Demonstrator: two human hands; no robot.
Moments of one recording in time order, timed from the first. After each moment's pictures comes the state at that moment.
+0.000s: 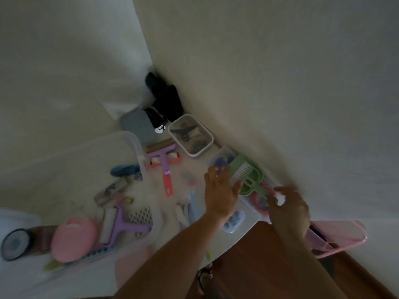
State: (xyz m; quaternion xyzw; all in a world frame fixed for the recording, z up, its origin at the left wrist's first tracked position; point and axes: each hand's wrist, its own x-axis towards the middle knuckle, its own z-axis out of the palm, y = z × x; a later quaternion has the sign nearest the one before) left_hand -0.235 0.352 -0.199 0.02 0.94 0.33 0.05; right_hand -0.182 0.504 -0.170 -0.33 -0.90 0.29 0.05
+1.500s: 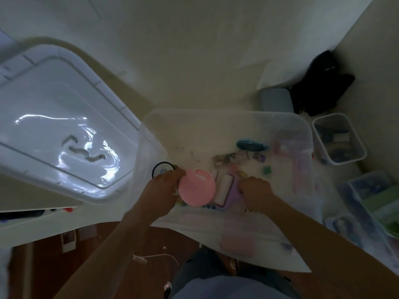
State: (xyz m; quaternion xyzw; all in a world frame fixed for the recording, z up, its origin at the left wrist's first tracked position) left_hand -0.113 -0.126 -0.133 -0.12 0.95 0.24 0.18; right_hand -0.235 0.118 -0.191 0.31 -0.89 -0.07 -0.33
